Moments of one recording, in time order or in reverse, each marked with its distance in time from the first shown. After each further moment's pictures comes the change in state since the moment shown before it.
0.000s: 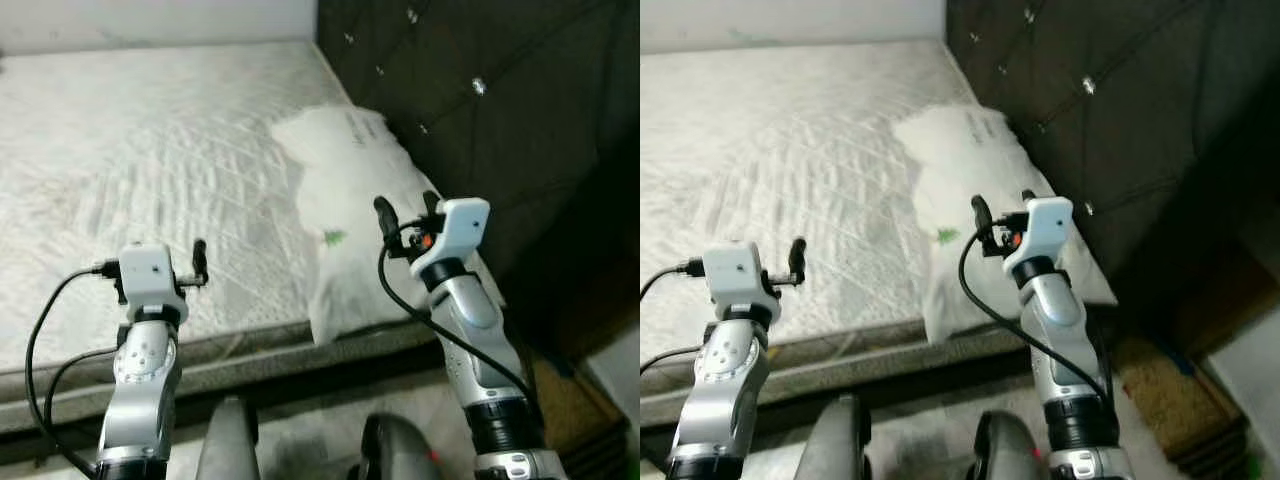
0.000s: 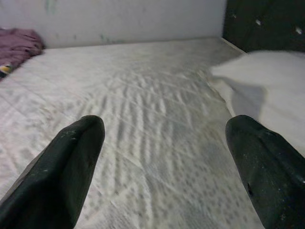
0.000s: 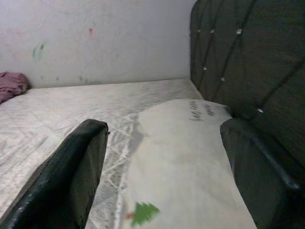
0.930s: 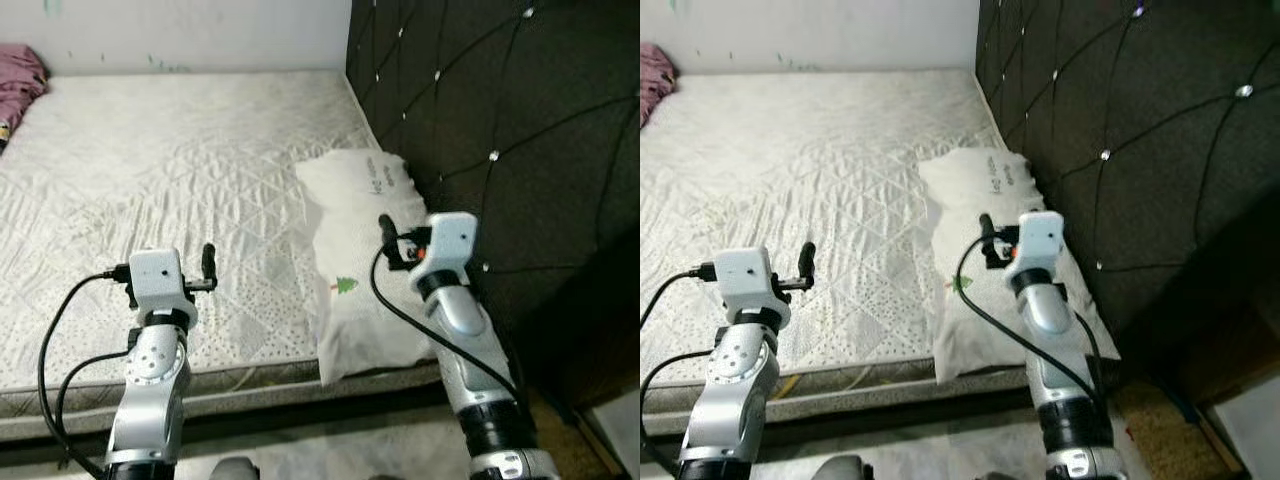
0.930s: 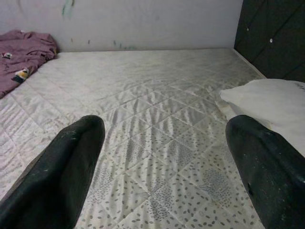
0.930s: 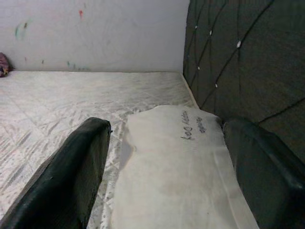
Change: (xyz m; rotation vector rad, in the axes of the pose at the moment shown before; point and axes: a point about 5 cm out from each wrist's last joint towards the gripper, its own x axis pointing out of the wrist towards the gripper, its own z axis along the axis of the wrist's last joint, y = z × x) left arm -0.005 -0.008 -0.006 -0.019 0.031 -0.018; right arm -0.002 -0.004 -0.018 -0.097 0.080 -0.124
